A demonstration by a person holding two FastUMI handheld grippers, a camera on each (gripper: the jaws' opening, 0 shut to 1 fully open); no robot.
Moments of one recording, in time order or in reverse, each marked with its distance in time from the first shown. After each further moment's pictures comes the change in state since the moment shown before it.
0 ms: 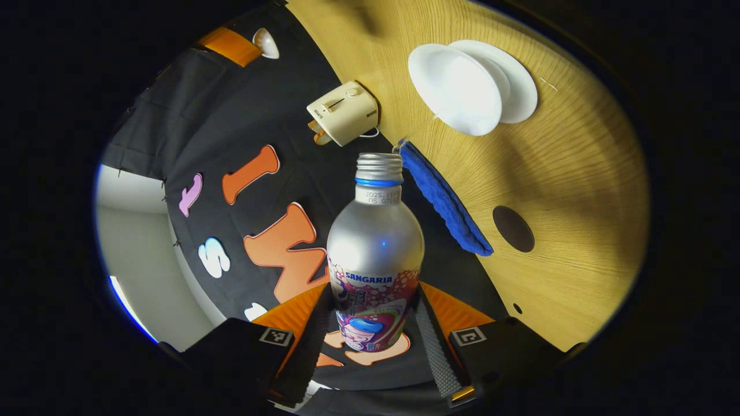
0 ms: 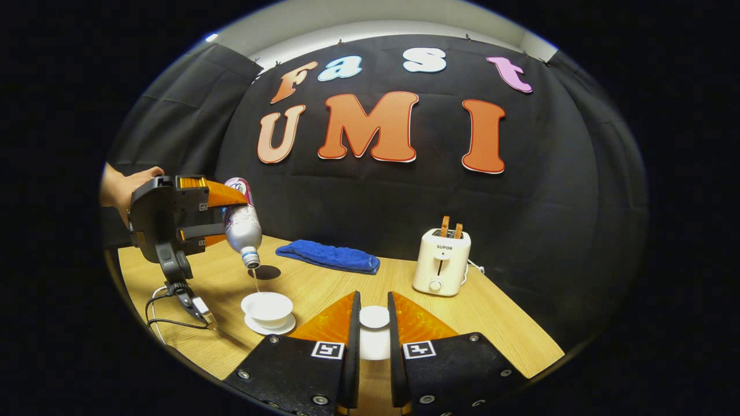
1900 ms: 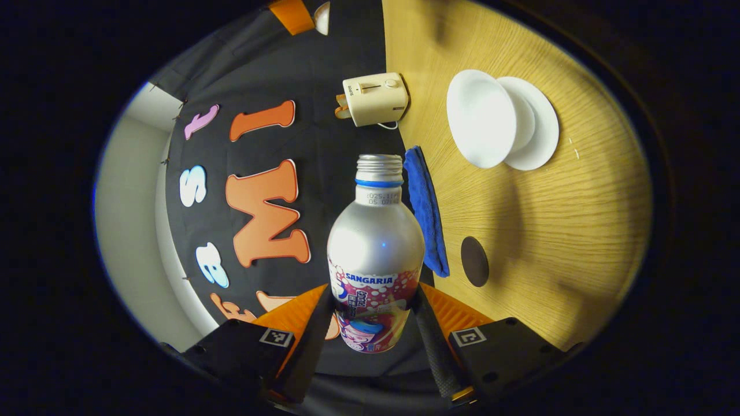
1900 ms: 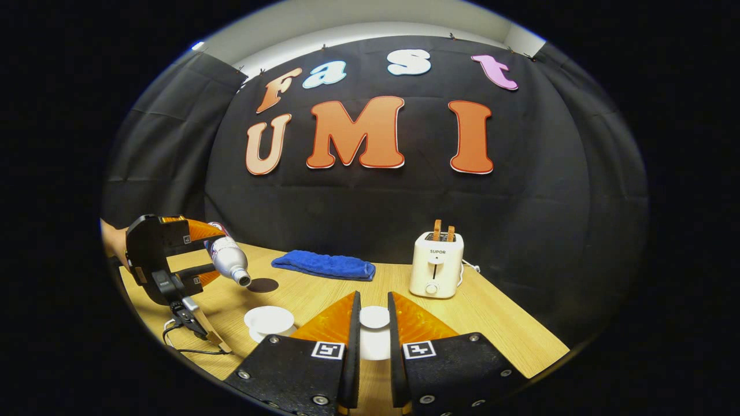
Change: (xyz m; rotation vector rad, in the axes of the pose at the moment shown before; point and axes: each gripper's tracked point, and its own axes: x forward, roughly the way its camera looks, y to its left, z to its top) left arm 0.002 -0.022 -0.007 -0.380 0.079 -0.061; right arm 0.000 -0.001 0.017 0.059 -0.023 -0.044
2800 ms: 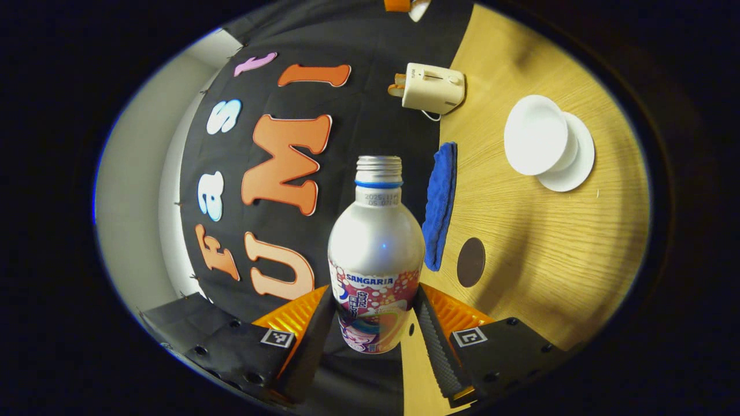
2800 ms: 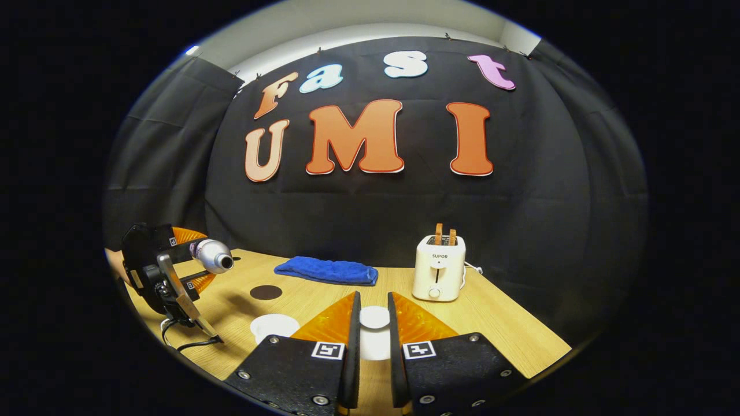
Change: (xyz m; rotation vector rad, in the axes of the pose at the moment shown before) left arm -0.016 0.003 -0.032 -0.343 0.100 0.001; right arm 0.003 0.000 0.012 0.029 -0.011 -0.004
